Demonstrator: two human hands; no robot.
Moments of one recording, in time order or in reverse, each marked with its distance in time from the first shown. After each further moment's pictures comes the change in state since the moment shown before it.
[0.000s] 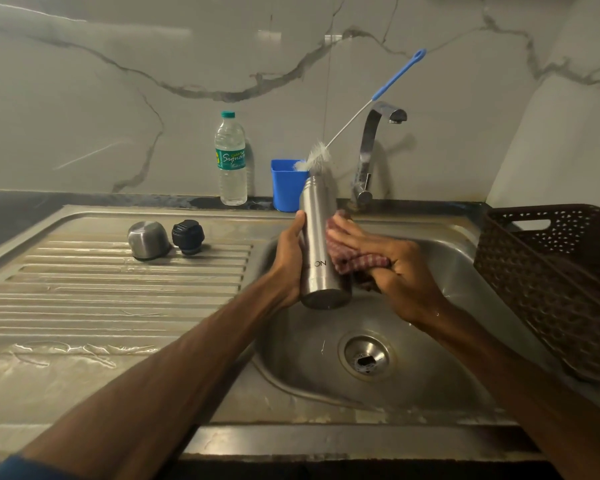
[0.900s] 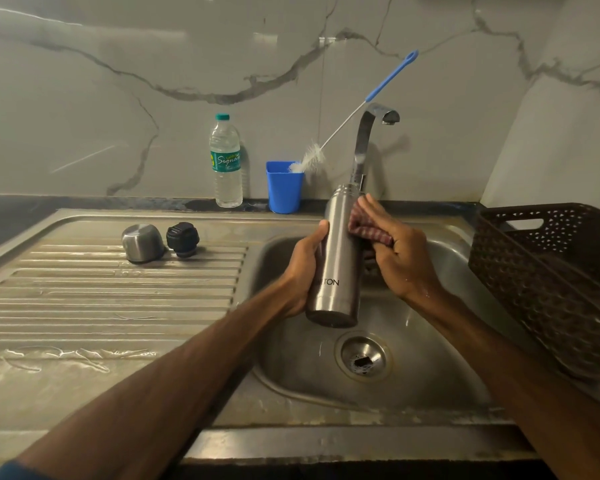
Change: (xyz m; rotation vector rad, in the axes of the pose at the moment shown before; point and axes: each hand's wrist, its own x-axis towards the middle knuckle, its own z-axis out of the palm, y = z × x) left_hand -0.013 -0.010 0.016 0.174 -0.104 -0.005; right_hand 0.017 0.030 -0.008 -0.127 0.213 0.091
